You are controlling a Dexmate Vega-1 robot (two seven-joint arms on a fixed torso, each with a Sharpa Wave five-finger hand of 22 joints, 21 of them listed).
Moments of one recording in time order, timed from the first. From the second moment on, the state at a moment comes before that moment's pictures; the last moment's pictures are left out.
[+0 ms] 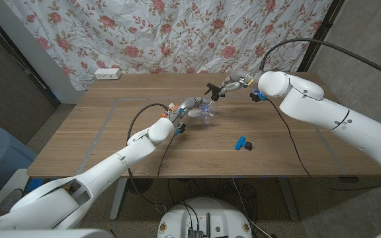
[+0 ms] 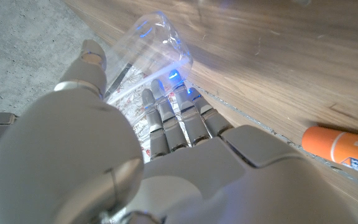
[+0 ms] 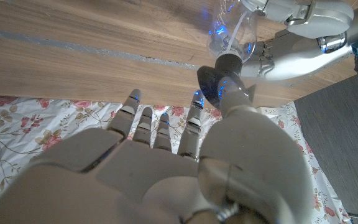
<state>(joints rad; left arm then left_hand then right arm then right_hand) 0.67 0.48 0.72 -1.38 0.02 -0.16 0.11 0.95 -0.05 0.36 -0.17 0.20 0.47 -0.04 0.69 0.22 0.64 -0.09 0.41 0.52 0.64 -0.06 0.35 0.30 0.32 -0.04 0.20 0.17 -0.47 -0.88 -0.76 -2.13 -0.20 -0.73 0.35 0.95 0.11 0.36 -0.19 0.26 0.64 -0.11 0.23 0.22 0.12 0.04 0.20 0.20 0.04 0.12 0.23 0.25 0.27 0.12 0.19 0.16</state>
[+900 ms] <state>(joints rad) 0.68 0.48 0.72 -1.38 0.02 -0.17 0.10 0.95 -0.05 0.36 -0.17 0.20 0.47 -0.04 0.69 0.22 0.64 -0.09 0.40 0.52 0.65 -0.06 0.34 0.30 0.32 -0.04 0.20 0.17 -0.54 -0.86 -0.70 -2.12 -0.13 -0.67 0.21 1.14 0.10 0.40 -0.18 0.26 0.84 -0.22 0.32 0.24 0.21 -0.06 0.22 0.20 0.10 0.04 0.27 0.26 0.31 0.09 0.19 0.17</state>
